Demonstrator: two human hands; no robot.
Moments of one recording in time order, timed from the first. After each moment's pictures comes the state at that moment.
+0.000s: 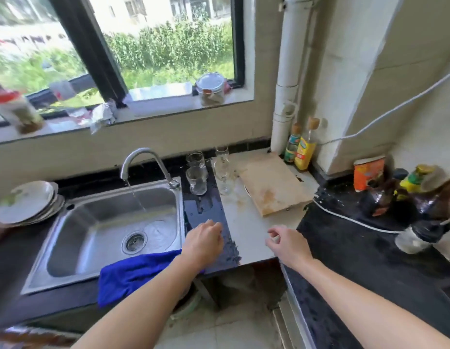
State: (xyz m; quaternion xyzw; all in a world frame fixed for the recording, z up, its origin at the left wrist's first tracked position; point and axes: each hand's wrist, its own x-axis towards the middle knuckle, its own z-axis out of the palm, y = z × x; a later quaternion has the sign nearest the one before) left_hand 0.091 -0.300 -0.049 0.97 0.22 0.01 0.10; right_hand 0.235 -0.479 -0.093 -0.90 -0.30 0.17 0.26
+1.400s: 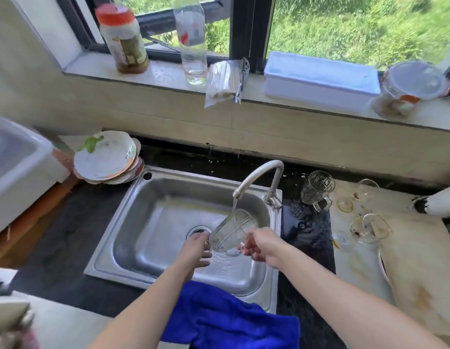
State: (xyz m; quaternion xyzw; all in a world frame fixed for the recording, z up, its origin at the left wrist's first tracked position) left_hand -0.015 0.025 -0.156 0.42 0.61 0.08 0.67; right_hand 0.158 -0.044 -0.107 -0.74 -0.08 0.59 0.32
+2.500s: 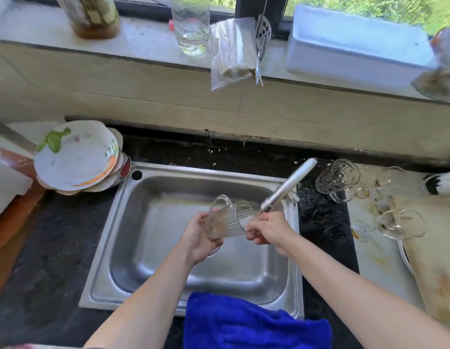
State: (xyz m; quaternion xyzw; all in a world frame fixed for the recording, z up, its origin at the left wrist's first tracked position) left_hand -0.010 0.123 -0.205 0.18 0.48 0.09 0.86; right_hand 0.146 0.027 -0.137 -0.76 -0.10 0.54 0.34
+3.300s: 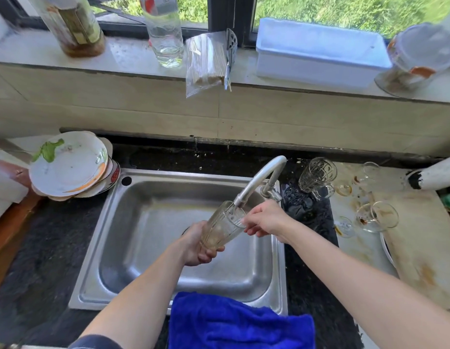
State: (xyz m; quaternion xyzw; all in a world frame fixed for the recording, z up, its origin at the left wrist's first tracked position) left_hand 0.007 0.102 -0.193 0.27 0.51 -0.14 0.80; right_hand 0.186 0.010 -0.102 -0.77 -0.20 0.55 0.27
